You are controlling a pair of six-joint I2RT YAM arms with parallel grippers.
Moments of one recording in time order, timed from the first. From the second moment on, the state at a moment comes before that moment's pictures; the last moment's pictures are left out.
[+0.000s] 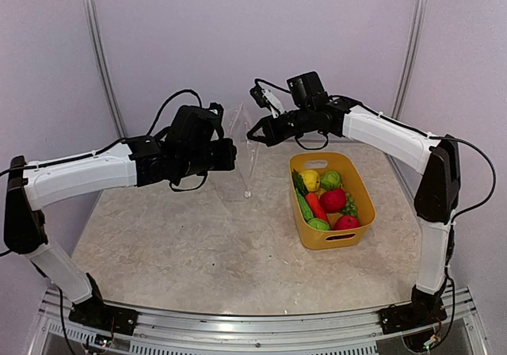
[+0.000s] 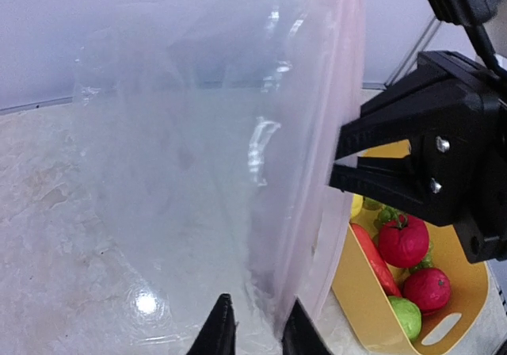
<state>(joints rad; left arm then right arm) -0.90 1.59 1.35 -0.28 -0.38 -0.50 0.68 2.00 1.94 -0.46 -0.43 0.05</state>
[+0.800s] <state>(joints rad) -0.92 1.73 1.46 -0.22 -0.67 -0.43 0.70 2.00 1.87 -0.42 -0.30 0.20</state>
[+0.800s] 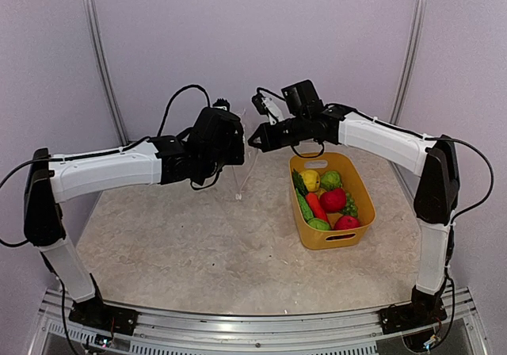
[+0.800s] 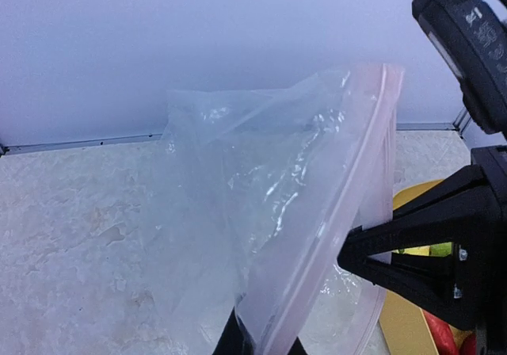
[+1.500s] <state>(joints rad) -0.75 1.63 1.43 -0.35 -0.37 -0.29 0.49 1.58 1.50 -0.69 -0.43 -0.40</state>
